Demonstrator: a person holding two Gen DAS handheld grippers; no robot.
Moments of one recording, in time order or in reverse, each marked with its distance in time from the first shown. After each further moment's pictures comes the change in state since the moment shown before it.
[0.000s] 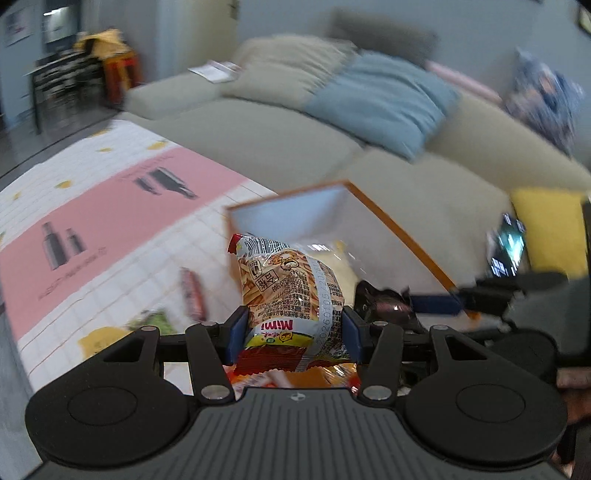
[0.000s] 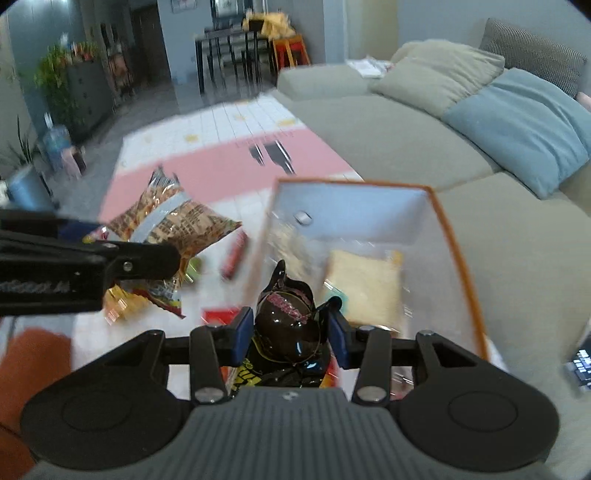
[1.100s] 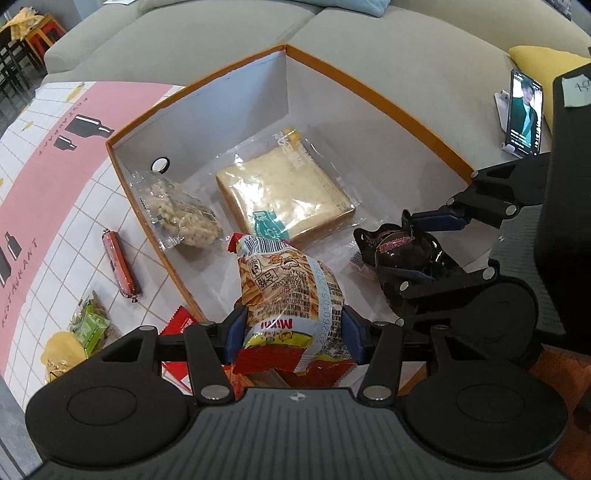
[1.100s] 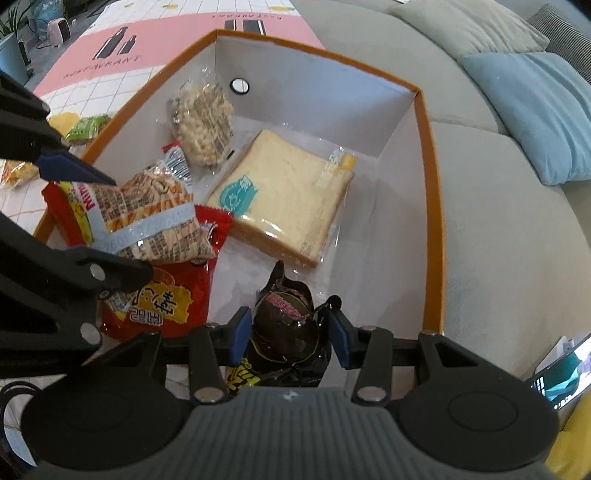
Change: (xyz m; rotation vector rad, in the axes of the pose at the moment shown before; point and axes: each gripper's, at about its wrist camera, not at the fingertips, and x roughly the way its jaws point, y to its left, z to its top) left arm 0.118 -0.050 0.001 0.218 0.386 0.018; right arm 0.101 -0.055 -0.017 -0.232 0.295 -0.106
